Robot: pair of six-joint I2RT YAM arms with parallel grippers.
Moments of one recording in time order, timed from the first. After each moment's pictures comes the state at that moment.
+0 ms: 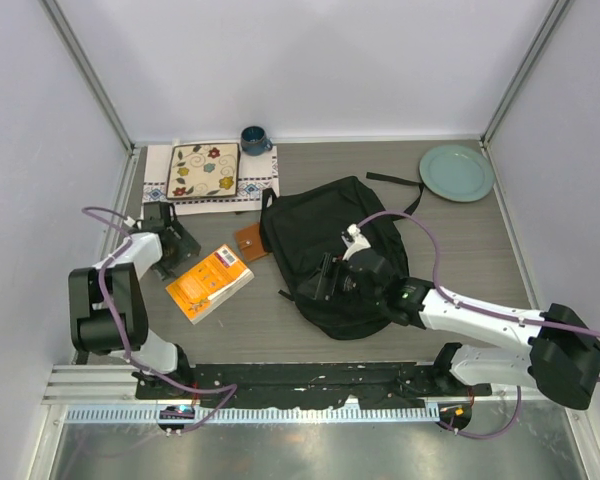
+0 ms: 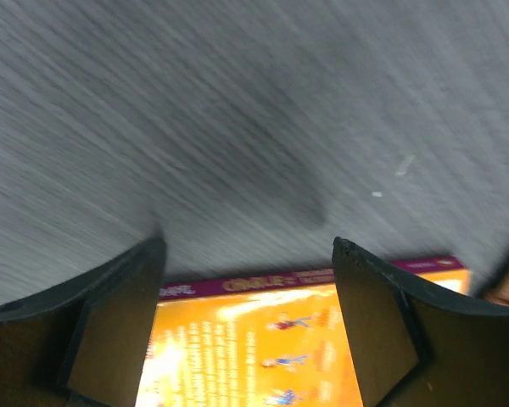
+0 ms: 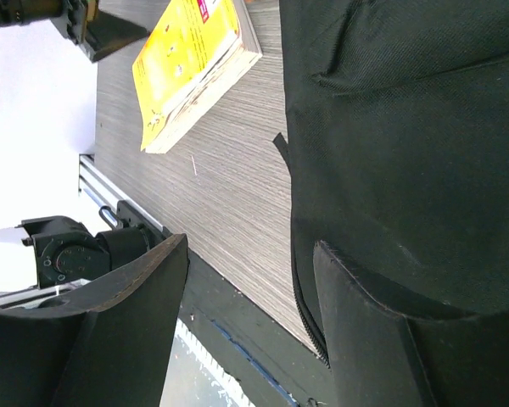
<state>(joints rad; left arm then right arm) 0.12 1.52 0.84 -0.42 -0.12 -0.62 0.92 1.14 0.60 0.02 -0.02 0.98</state>
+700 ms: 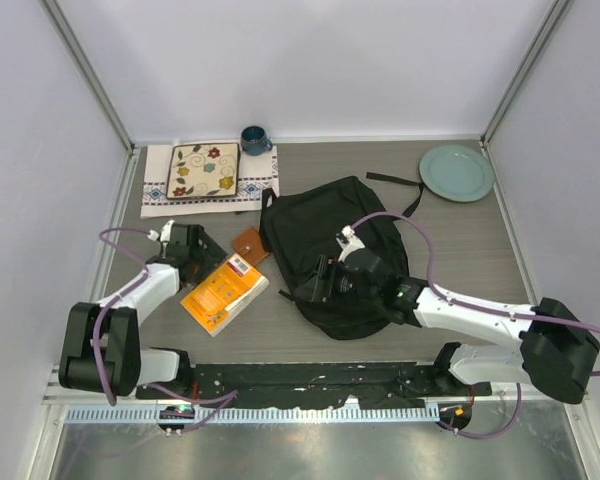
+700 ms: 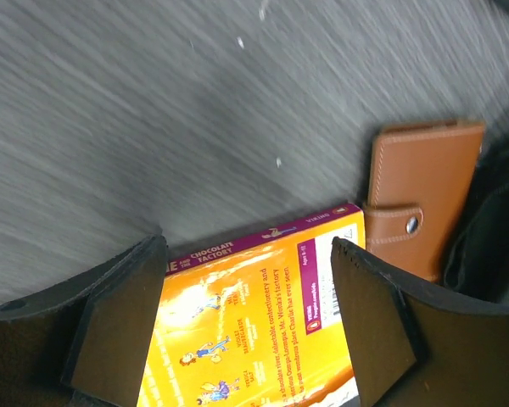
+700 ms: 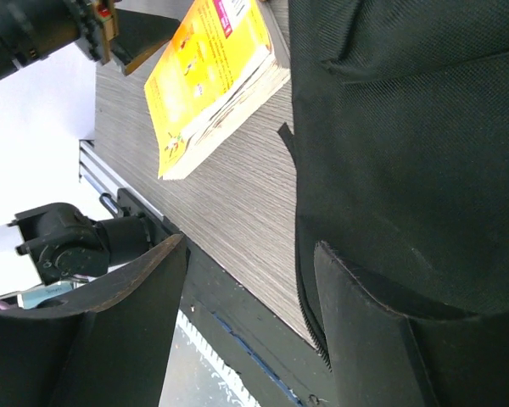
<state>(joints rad) -0.11 1.33 0.60 -0.21 -0.11 -0.87 0.93 1.17 0.60 0.05 -0.07 0.97</state>
